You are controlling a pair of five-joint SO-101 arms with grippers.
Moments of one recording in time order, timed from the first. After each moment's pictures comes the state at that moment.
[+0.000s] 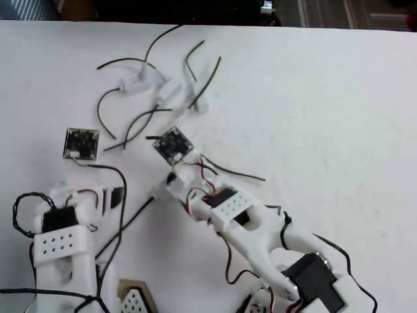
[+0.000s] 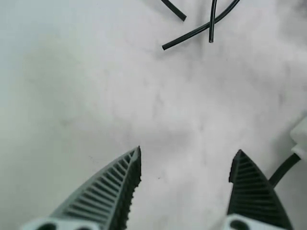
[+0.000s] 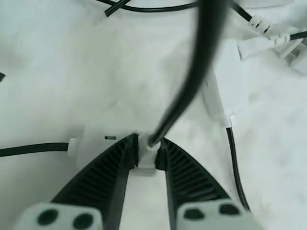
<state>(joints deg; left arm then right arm) -20.6 -56.3 75.0 50.3 -17.2 -40.4 -8.8 58.2 8.9 11.8</state>
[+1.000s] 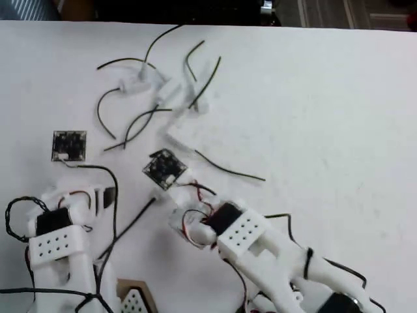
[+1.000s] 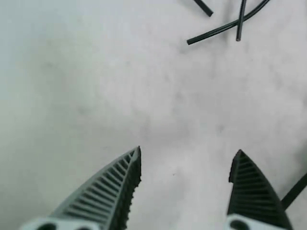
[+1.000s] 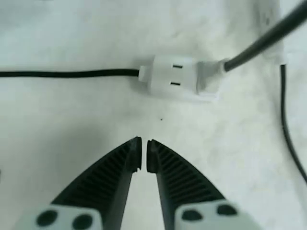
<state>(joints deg) -25.5 -56.3 75.1 50.2 -15.7 -49.3 -30.2 59.5 41.8 5.8</state>
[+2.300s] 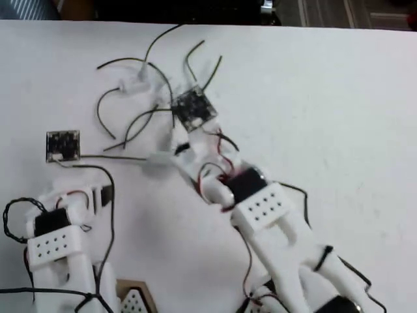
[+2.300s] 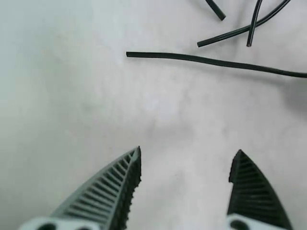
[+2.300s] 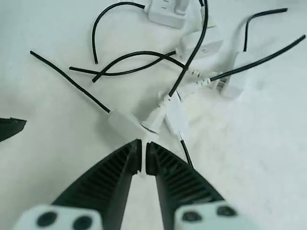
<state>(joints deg) -26.2 -56.3 75.1 49.0 -14.2 -35.3 -34.6 42.5 44.0 4.4</state>
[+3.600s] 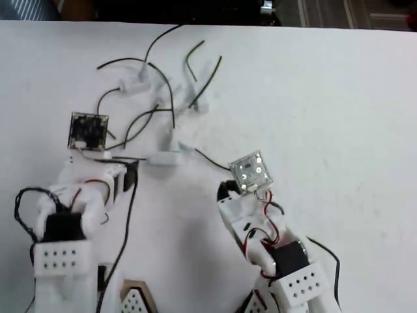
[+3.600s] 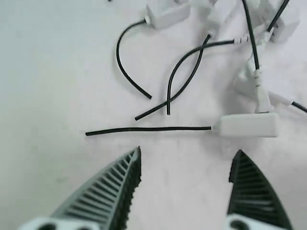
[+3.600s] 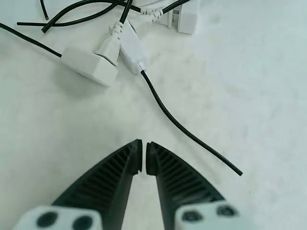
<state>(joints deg) -9.7 -69.2 65.9 55.5 -9.6 -26.9 -84.3 84.9 45.1 4.4</state>
